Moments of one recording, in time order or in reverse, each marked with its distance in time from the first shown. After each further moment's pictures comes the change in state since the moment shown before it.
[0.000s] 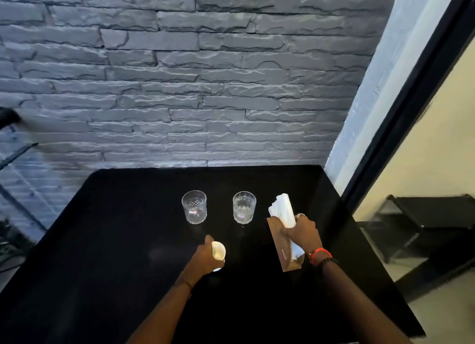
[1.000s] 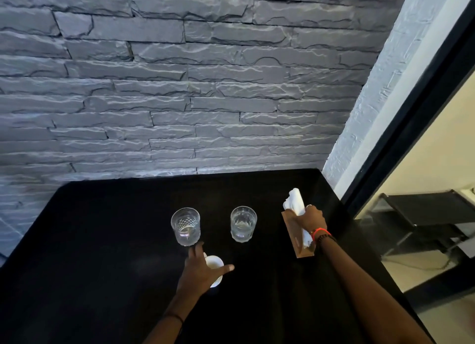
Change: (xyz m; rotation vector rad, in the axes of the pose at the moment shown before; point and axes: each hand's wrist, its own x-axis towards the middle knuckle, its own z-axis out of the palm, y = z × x) left_hand 0.053 -0.004 -0.011 -0.241 0.097 0.007; right_hand 0.135 0.000 0.009 -0.017 0.131 0.166
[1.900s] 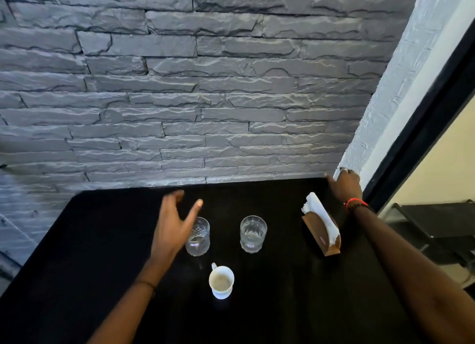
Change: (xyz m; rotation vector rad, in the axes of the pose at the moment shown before) left_hand 0.022 0.074 -0.122 -0.079 0.430 0.353; right_hand 0.070 -0.040 -0.078 -0.136 0.339 -0.253
